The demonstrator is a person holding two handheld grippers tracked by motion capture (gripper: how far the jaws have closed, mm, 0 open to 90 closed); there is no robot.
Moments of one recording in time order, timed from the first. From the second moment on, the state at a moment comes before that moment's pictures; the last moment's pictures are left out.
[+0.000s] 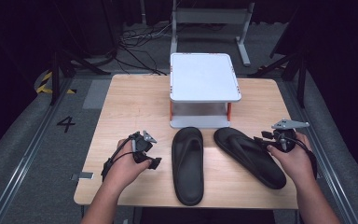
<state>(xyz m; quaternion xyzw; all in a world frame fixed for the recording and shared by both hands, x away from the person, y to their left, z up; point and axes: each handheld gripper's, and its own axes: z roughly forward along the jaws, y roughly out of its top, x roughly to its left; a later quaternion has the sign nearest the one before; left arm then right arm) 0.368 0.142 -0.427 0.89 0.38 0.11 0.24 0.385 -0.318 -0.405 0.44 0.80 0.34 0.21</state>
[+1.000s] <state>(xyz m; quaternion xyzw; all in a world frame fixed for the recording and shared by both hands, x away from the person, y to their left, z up) 0.385 0.145 -0.424 0.89 0.38 0.11 0.23 0.381 -0.358 -0.436 0.51 0.83 0.21 0.14</state>
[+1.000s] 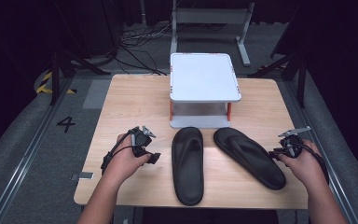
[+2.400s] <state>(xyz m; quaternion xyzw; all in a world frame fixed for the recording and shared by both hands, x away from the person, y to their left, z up) 0.378 0.129 -0.438 0.90 0.36 0.08 0.21 0.358 -0.260 -0.435 0.39 0.89 0.21 0.02</state>
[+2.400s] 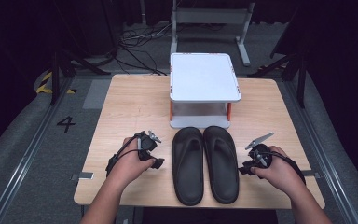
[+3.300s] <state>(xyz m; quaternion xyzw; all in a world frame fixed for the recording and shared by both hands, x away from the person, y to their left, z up) 0.371 0.126 -0.430 0.91 0.35 0.06 0.20 0.348 -0.250 -0.416 0.40 0.87 0.29 0.03</state>
